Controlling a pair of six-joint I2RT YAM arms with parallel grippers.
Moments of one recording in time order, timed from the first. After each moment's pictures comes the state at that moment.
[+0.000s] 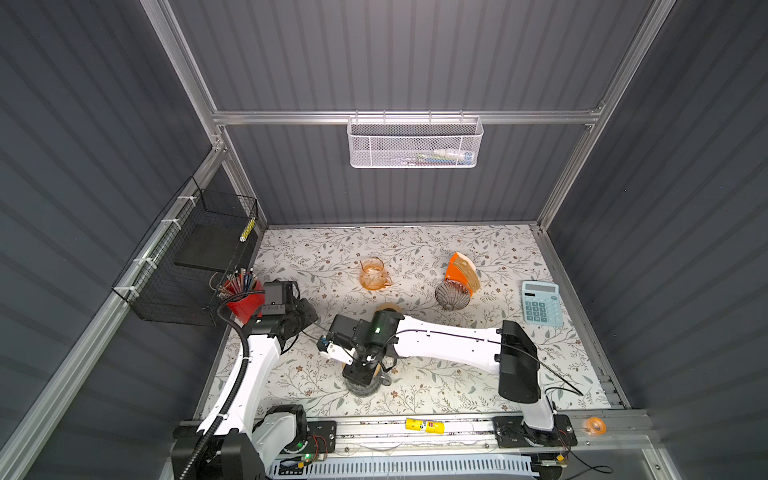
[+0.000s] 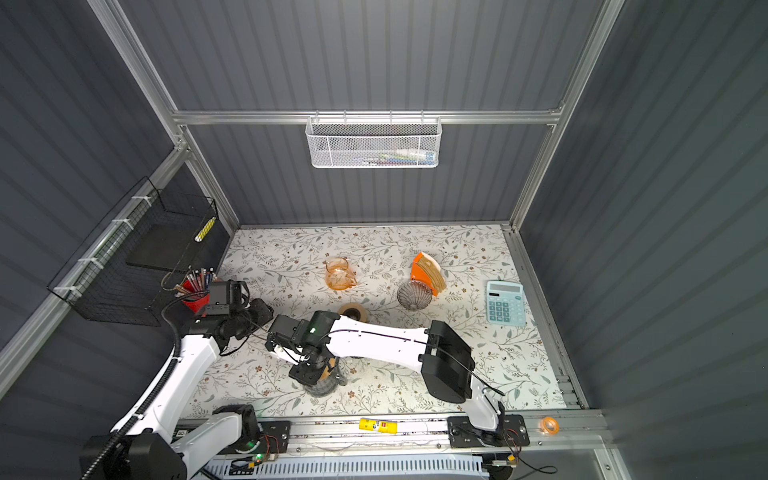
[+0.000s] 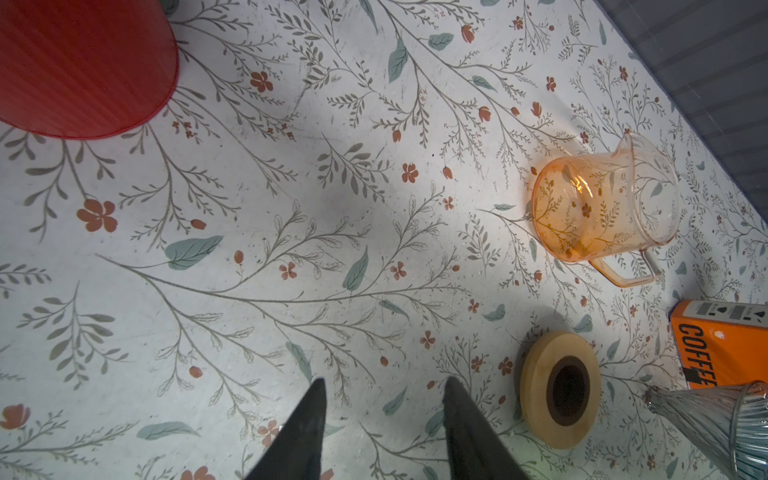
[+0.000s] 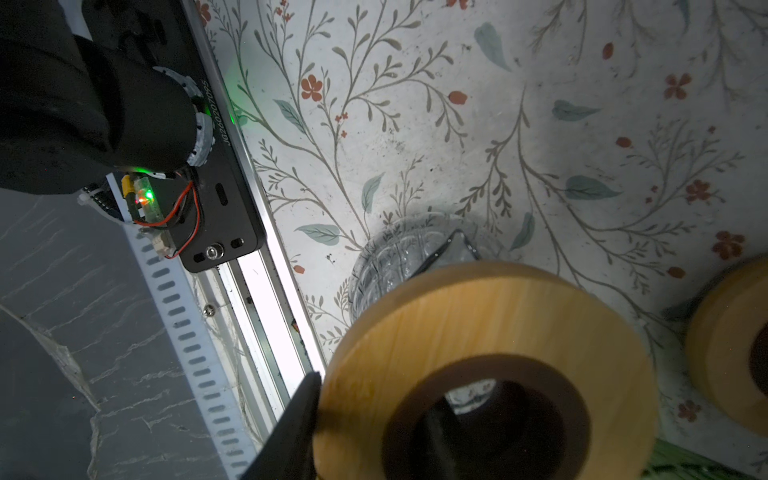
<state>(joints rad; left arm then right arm) -0.01 1.04 0.76 -0.63 0.08 -0.56 1.29 2.07 1.85 -1.02 -0.13 0.07</state>
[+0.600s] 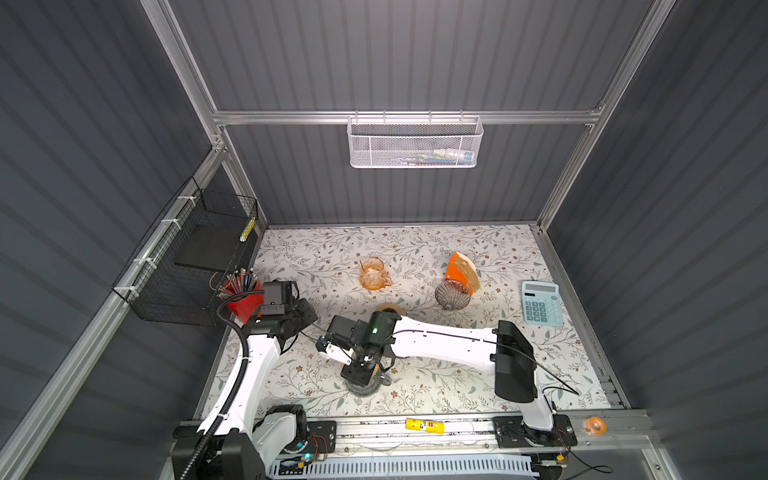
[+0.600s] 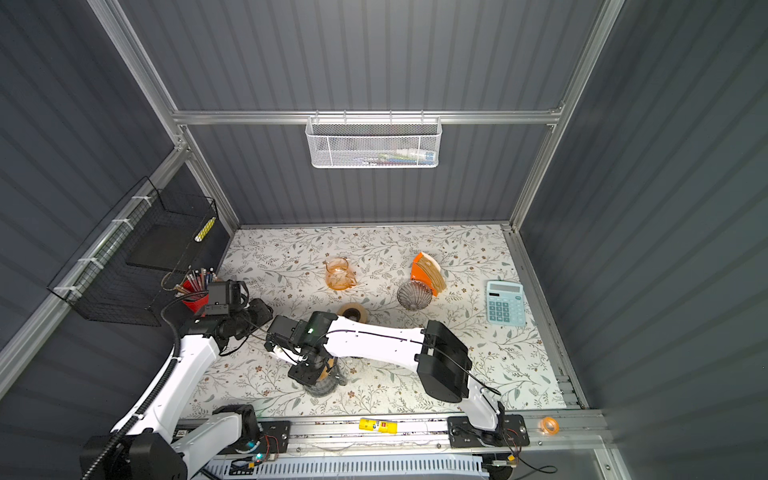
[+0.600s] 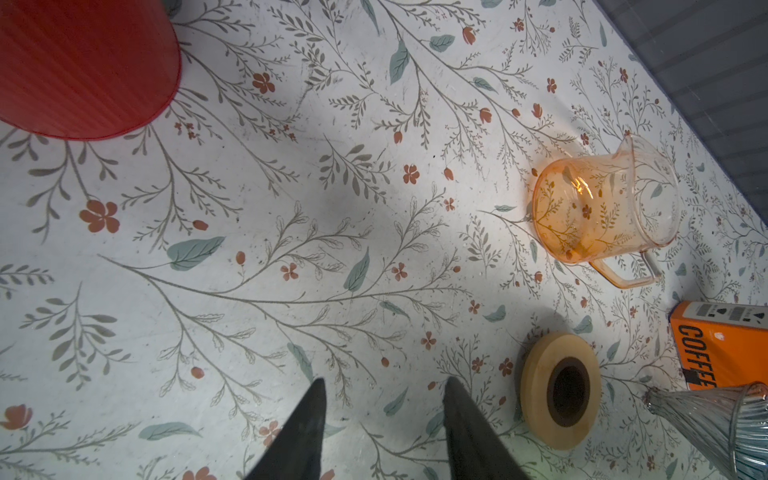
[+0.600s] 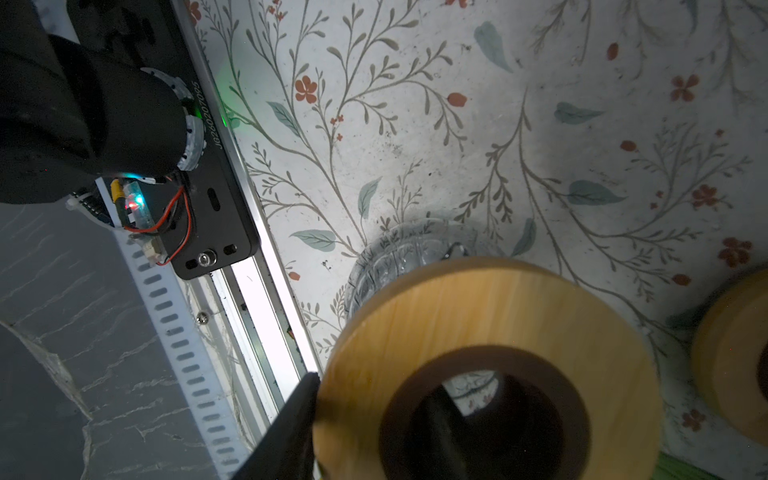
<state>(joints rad) -0.01 1.04 0.76 -0.63 0.09 -0.56 1.29 2.08 1.86 -1.02 -0.13 0.07</state>
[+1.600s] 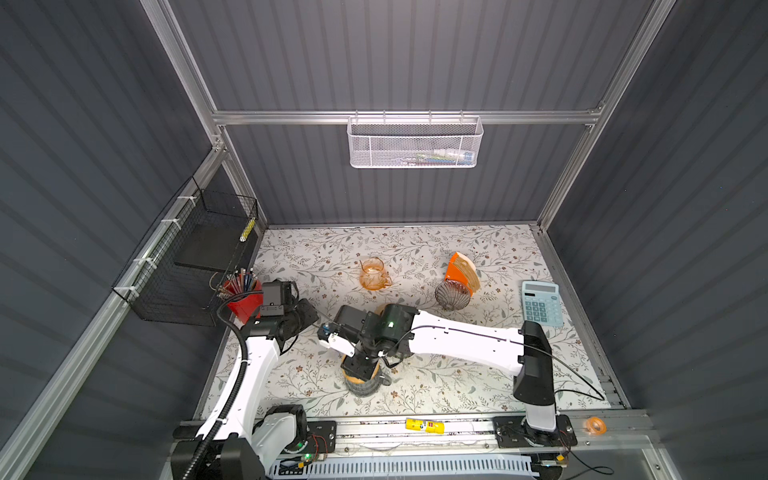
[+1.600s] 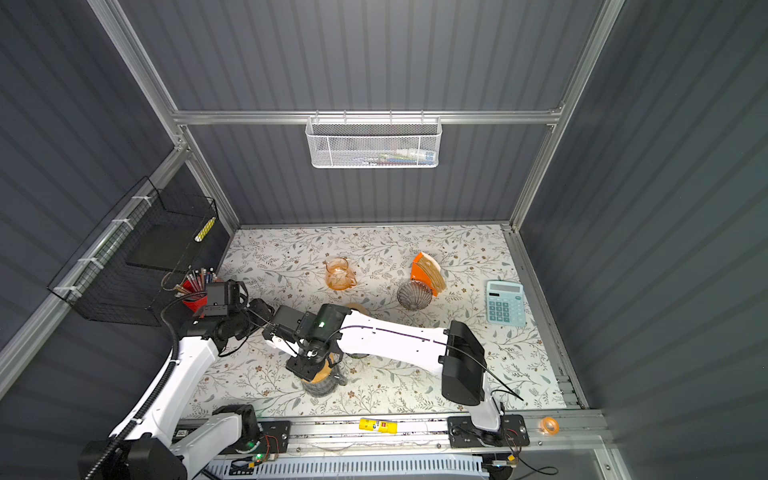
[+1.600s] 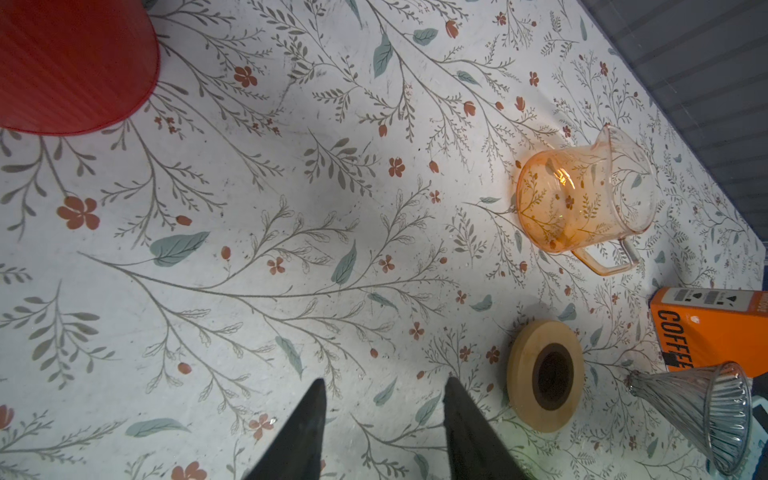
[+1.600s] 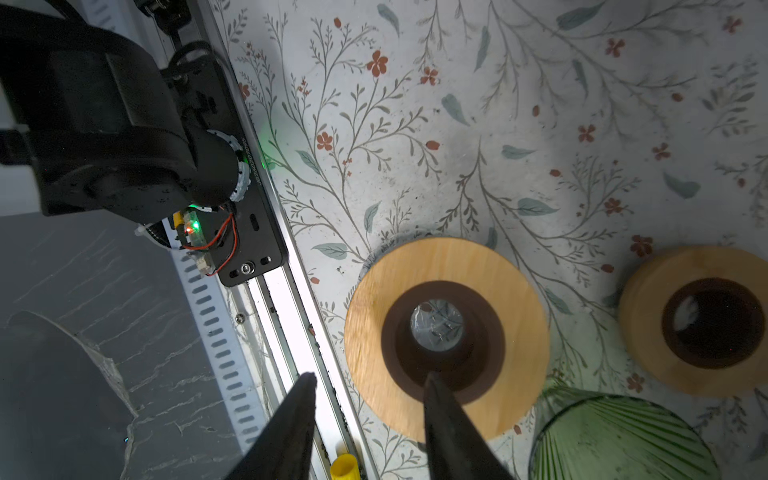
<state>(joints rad) 0.00 1.02 0.76 -0.65 0.13 -0.55 1.29 1.95 1.86 -1.01 -0.10 0.12</state>
